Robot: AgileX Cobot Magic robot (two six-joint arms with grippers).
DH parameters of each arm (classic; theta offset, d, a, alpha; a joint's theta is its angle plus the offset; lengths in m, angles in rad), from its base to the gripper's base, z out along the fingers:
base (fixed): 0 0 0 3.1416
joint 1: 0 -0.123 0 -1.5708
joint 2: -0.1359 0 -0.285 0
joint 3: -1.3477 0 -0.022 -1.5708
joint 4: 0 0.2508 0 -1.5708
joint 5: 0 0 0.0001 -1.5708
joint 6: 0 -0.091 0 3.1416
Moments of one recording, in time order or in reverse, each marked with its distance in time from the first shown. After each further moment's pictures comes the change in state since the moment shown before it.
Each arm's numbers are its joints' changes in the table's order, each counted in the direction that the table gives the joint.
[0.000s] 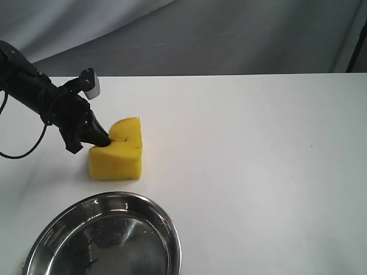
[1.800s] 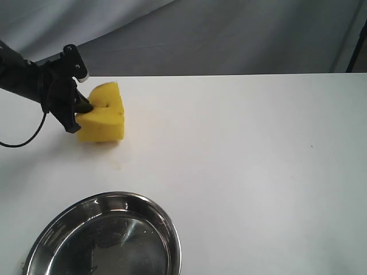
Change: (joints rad) left arm 0.007 0.126 -0.092 0.033 -0.482 -0.004; right arm 0.000 0.000 0.000 0.000 0.000 0.000
